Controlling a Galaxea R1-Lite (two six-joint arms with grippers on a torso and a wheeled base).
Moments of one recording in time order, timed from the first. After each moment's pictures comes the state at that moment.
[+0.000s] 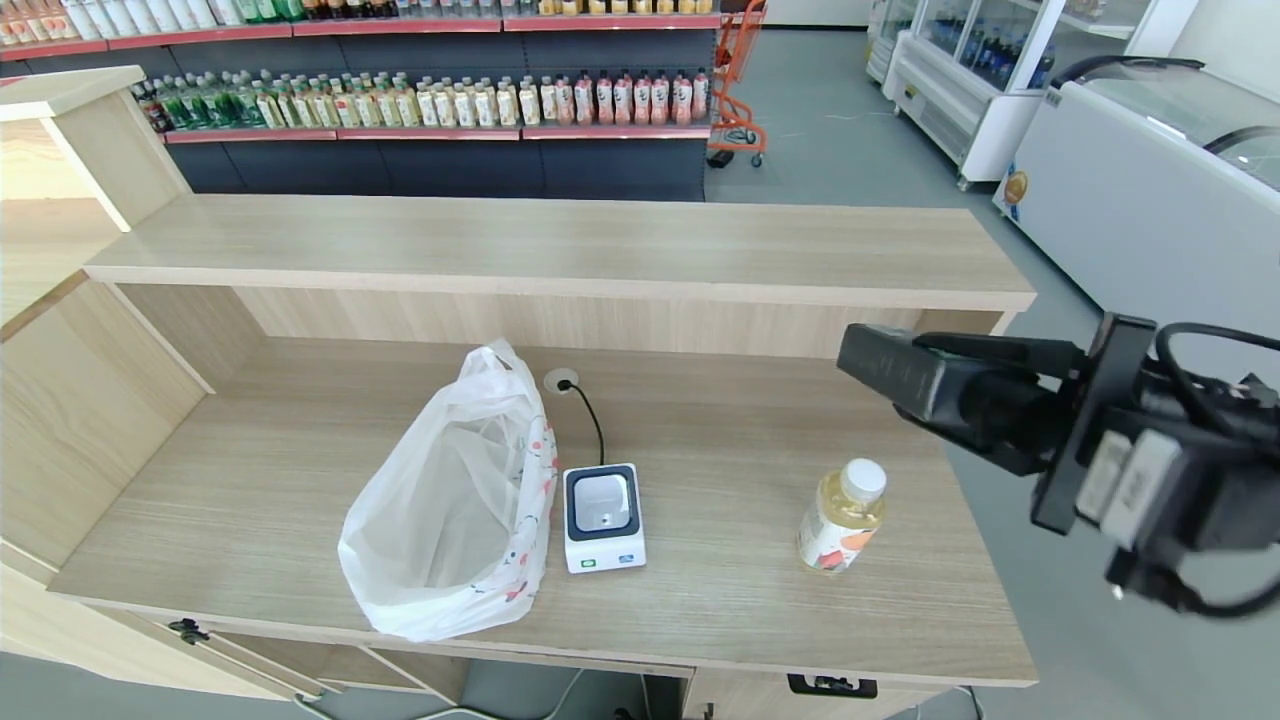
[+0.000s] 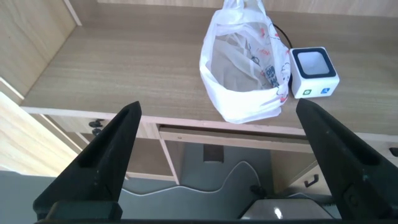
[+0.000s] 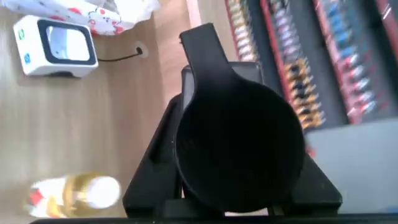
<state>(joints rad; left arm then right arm) 0.00 0.00 0.00 0.00 0.00 0.00 0.41 1.31 -0.60 -0.70 0.48 -1.42</state>
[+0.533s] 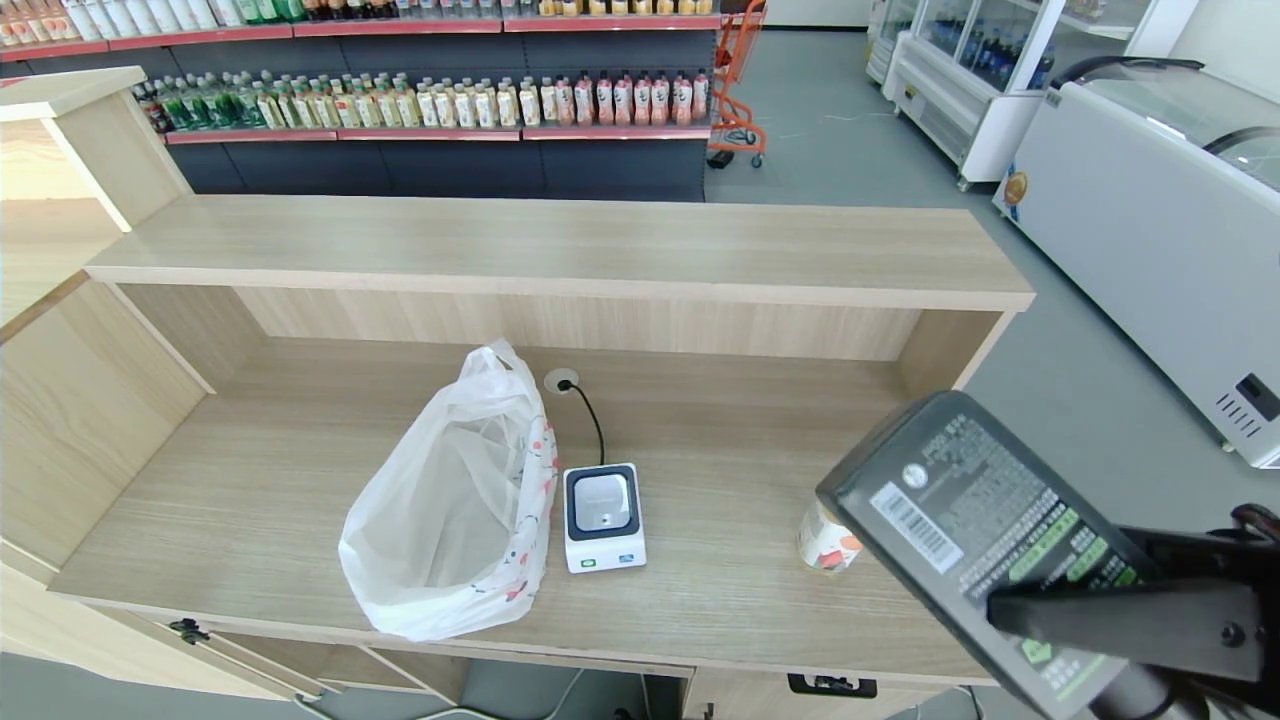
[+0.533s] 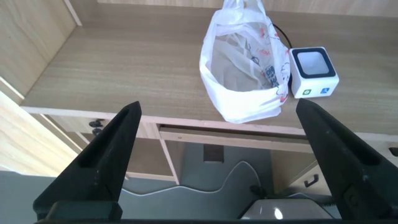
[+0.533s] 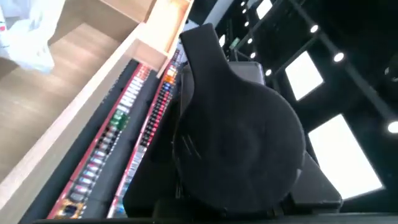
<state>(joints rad) 0.00 0.00 0.00 0.00 0.00 0.00 0.49 1.19 -0.46 -0.69 0.97 -2.53</state>
